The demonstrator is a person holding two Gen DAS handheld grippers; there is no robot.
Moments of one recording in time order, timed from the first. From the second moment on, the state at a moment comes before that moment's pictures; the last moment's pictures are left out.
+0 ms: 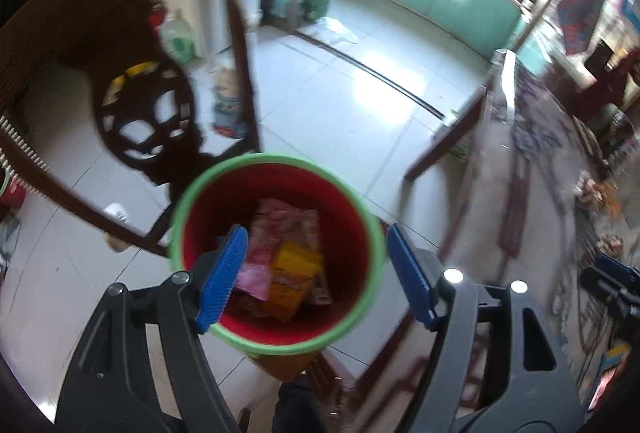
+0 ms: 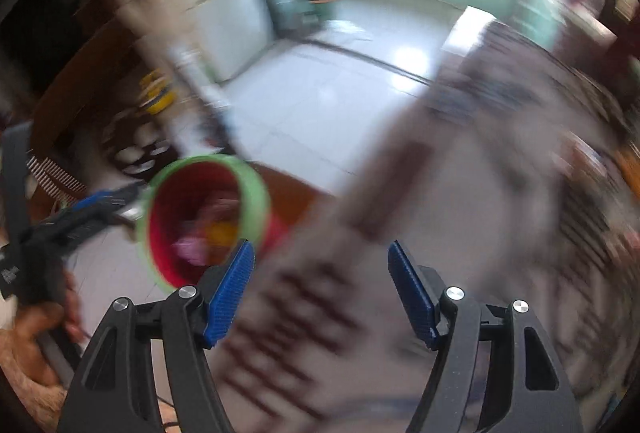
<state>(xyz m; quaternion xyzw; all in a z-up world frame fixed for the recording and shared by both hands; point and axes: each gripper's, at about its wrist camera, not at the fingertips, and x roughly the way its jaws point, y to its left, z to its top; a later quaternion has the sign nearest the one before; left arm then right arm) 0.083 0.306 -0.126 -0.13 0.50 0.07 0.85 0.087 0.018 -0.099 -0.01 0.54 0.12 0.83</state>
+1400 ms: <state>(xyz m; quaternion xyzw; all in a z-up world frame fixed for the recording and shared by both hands) 0.281 -0.131 -0.192 -0.17 0.53 -0.03 0.83 0.063 -0.368 -0.123 0.17 0.50 0.00 0.85</state>
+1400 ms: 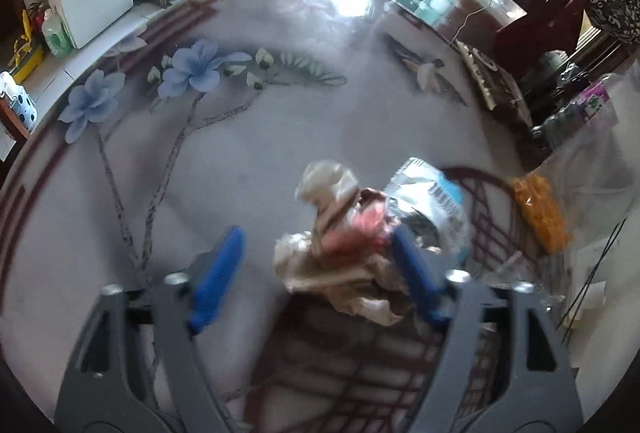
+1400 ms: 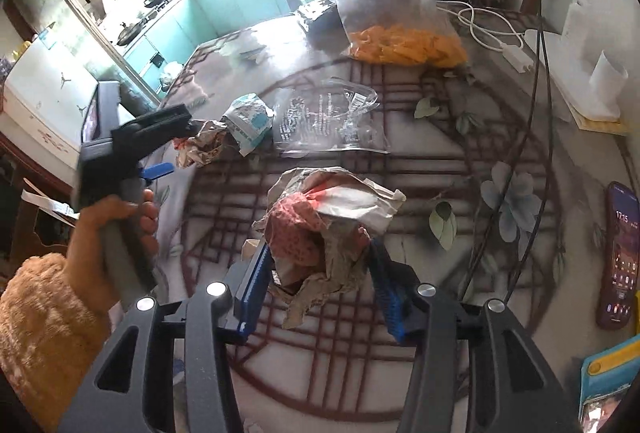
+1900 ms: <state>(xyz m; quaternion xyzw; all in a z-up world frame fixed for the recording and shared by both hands) 0.186 -0.095 -0.100 -0.09 0.47 -0.11 0.87 0.057 -0.314 -0.079 0.12 0.47 0.00 0.87</state>
